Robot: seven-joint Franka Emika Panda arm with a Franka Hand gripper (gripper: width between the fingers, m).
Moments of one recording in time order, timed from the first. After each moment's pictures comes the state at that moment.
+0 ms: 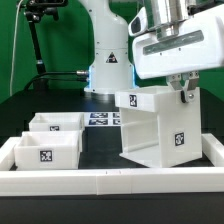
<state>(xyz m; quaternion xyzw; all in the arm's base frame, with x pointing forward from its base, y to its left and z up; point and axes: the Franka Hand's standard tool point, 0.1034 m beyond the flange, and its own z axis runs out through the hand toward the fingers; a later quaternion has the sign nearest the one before) 0.577 0.091 0.113 -0.85 0.51 -0.05 0.11</state>
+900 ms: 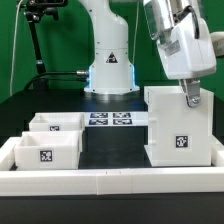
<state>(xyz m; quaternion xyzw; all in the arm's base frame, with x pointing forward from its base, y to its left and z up) 0.589 0.103 0.105 -0.69 0.70 0.00 0.15</state>
